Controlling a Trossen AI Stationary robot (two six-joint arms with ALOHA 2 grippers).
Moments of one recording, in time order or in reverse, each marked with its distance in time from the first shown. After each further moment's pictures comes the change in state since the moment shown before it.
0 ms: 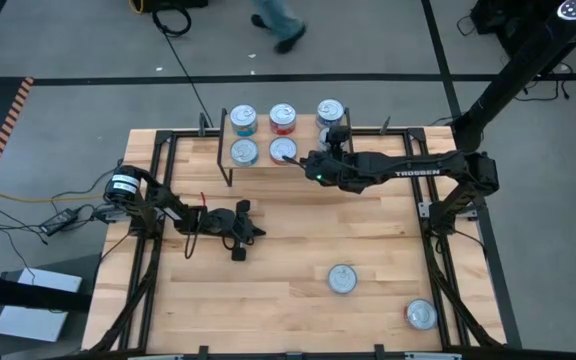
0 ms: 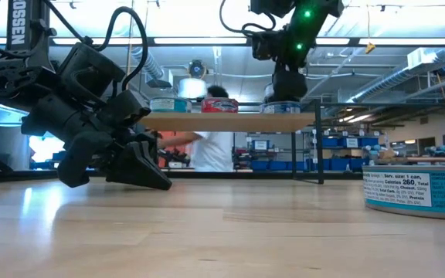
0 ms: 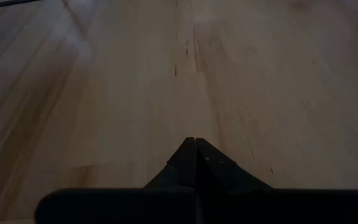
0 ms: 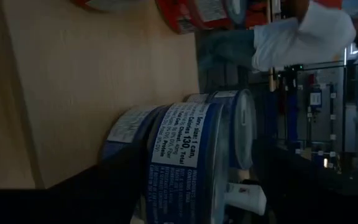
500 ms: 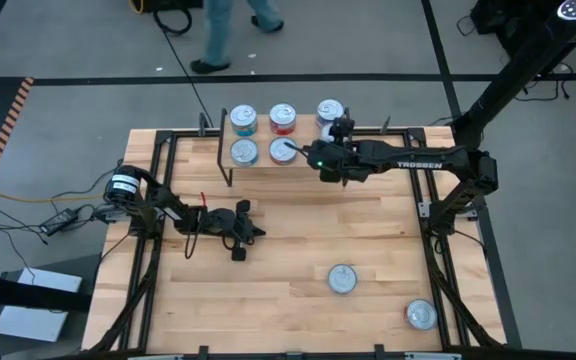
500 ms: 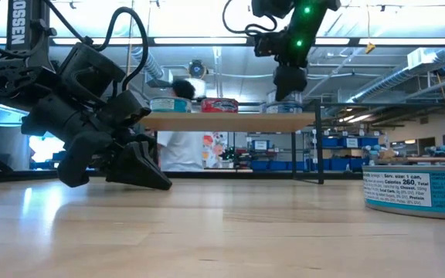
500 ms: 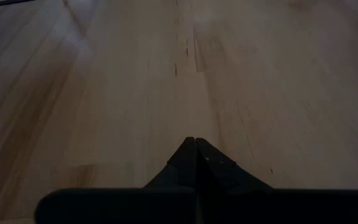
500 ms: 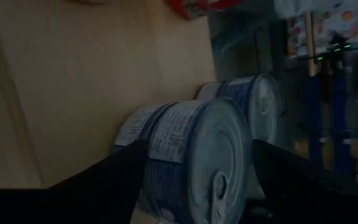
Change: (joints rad) left arm 0.000 0.000 0.001 -0.005 -0.001 -0.003; right arm -0.066 0.000 0.076 -0.138 -0.154 0.110
